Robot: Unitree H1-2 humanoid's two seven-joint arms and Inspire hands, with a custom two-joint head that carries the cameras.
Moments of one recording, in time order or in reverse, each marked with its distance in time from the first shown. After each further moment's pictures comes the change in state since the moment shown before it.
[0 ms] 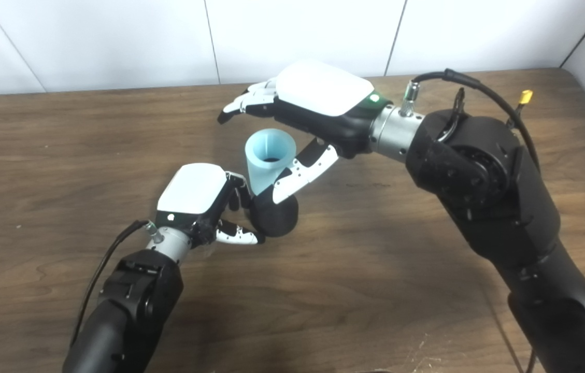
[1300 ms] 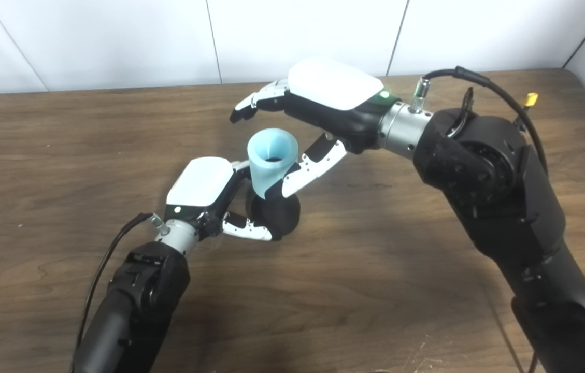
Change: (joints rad) left arm -0.014 -0.051 0.078 0.075 -0.121 -0.068 0.063; right arm 0.009 0.003 -0.017 0.033 0.030 -0.013 -0.015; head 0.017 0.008
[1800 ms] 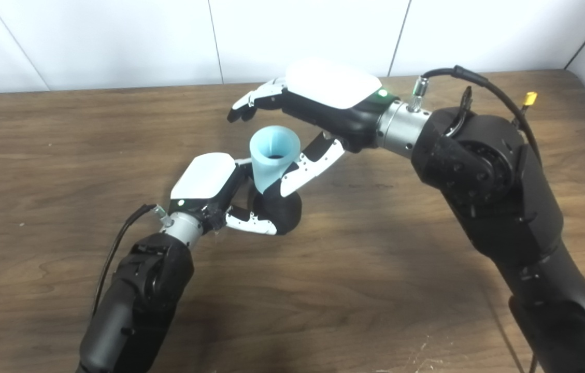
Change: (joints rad) left arm -0.038 -0.010 -0.021 0.014 -0.037 0.060 -0.038; right arm -0.005 0.005 0.002 0.001 0.000 -0.002 -0.004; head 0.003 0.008
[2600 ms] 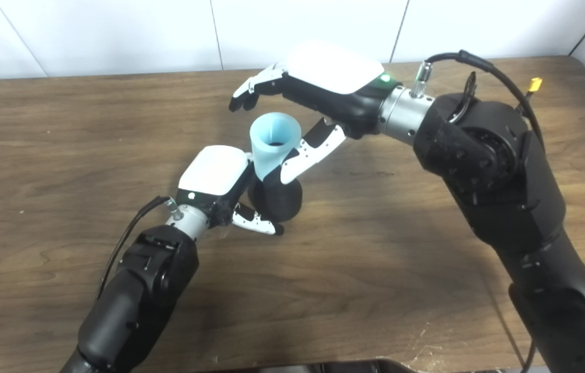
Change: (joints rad) left arm -0.015 0.060 -0.115 -0.016 0.112 -0.015 -0.004; right arm 0.000 0.000 -0.002 0.000 0.004 0.003 -0.007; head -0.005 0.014
